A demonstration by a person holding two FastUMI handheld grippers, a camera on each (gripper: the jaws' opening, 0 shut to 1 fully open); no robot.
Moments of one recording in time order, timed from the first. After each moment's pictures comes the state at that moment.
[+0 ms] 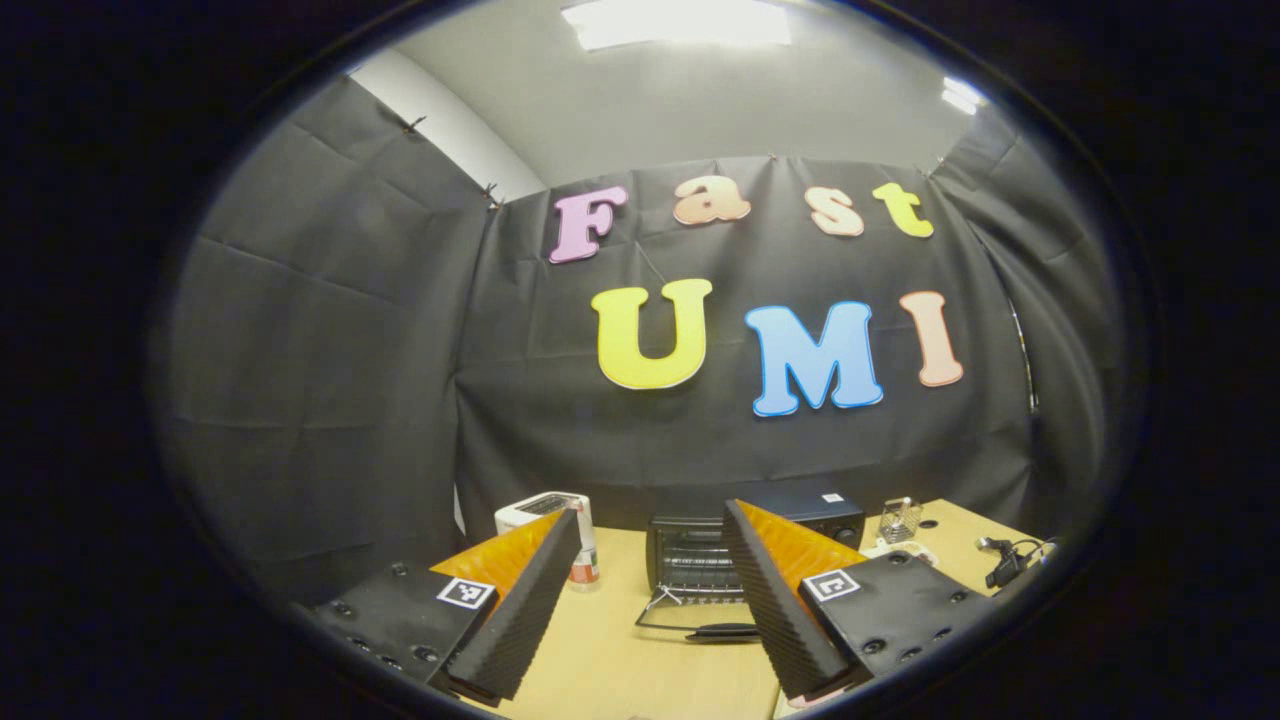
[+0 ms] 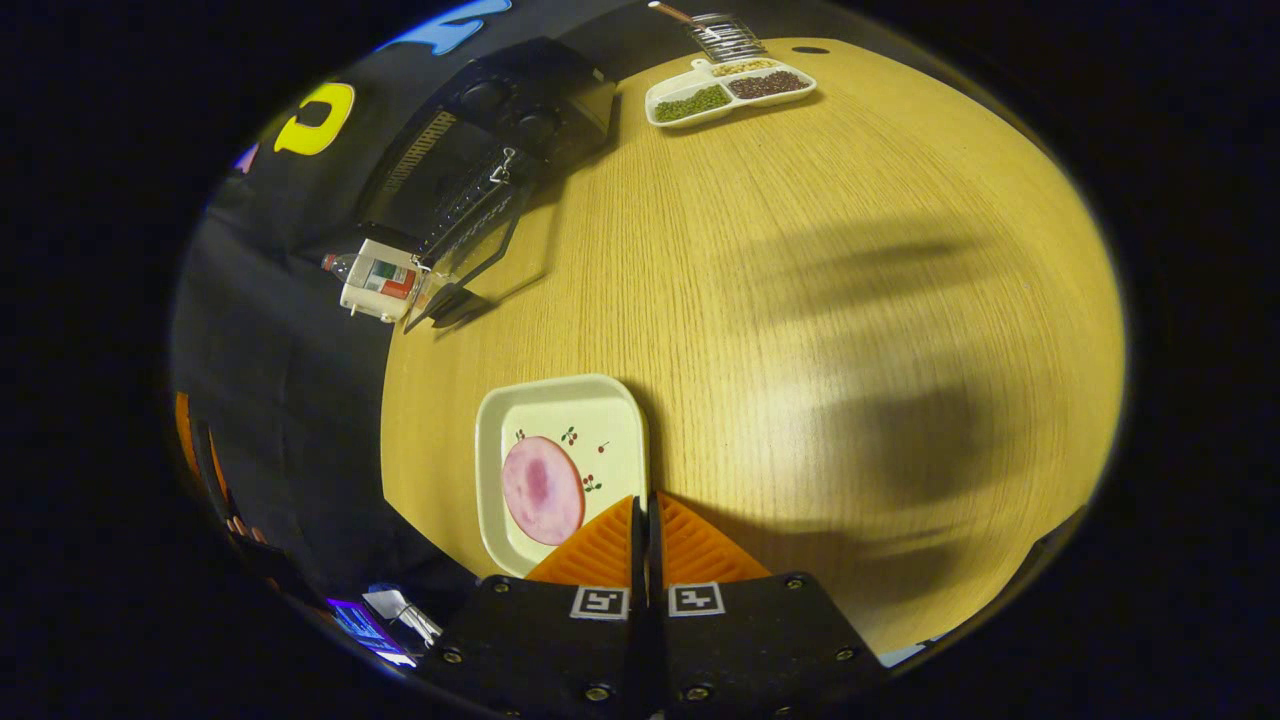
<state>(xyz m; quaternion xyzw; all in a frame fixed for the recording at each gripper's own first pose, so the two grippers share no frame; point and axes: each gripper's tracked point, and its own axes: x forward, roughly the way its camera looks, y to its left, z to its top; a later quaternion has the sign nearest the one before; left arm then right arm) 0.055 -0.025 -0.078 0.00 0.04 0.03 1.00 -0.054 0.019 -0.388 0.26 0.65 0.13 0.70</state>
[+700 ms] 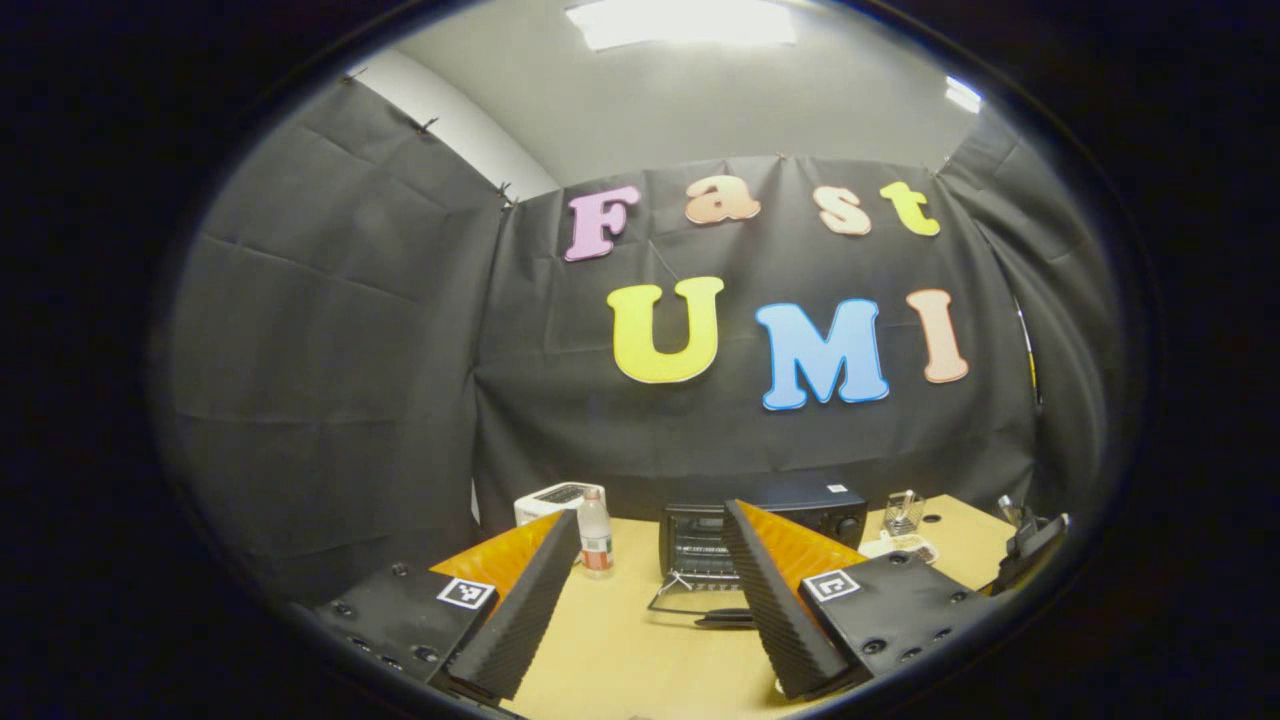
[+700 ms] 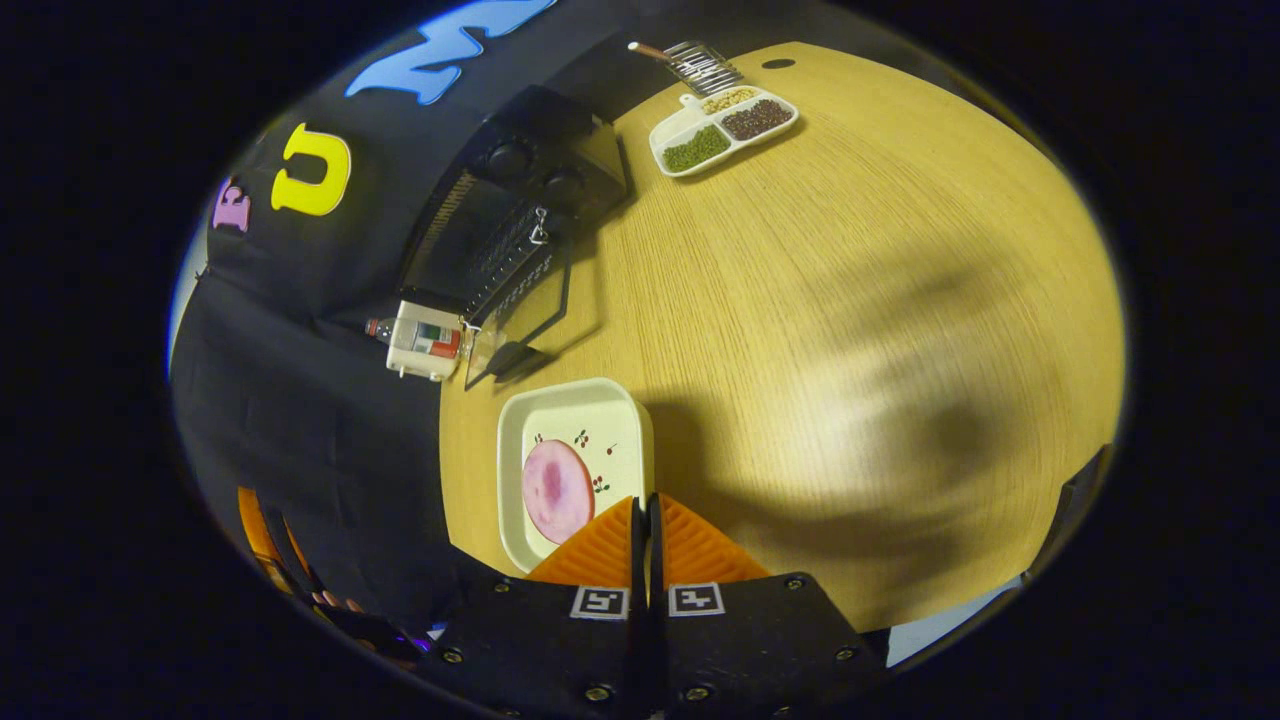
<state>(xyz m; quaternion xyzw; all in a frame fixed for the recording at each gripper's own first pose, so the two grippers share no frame) 0.034 -0.011 -0.081 0.00 0.05 0.04 1.00 -0.017 0.045 -0.332 0.37 0.60 0.09 0.71</state>
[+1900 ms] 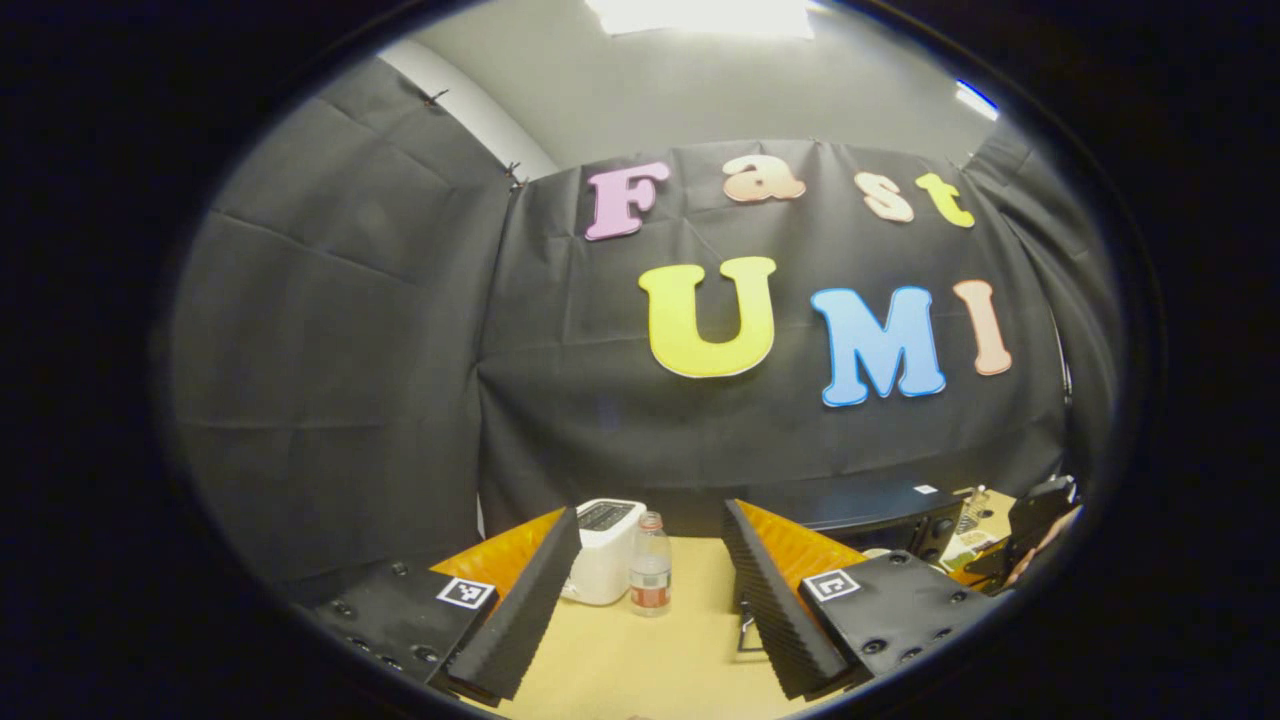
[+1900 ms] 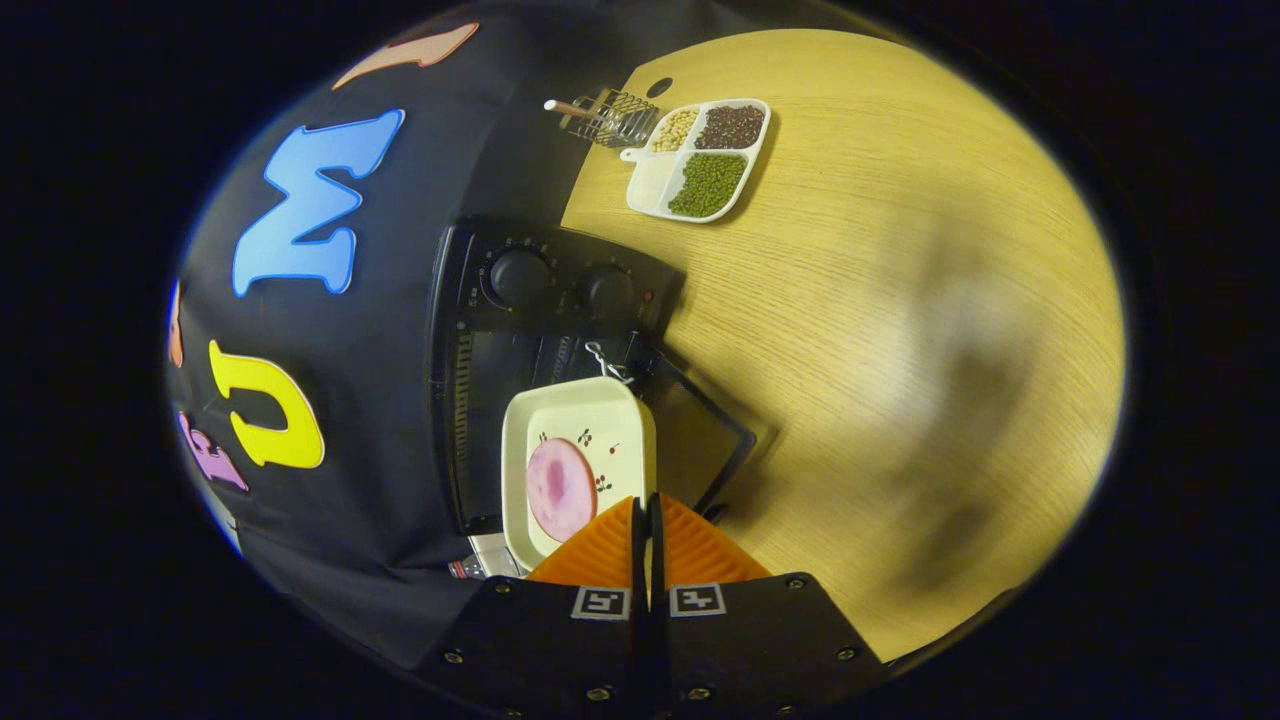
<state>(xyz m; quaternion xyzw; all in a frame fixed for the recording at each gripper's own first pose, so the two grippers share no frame) 0.164 0.116 -0.125 0.00 0.06 0.04 1.00 0.161 0.157 -0.326 0.60 0.44 -0.15 0.66</state>
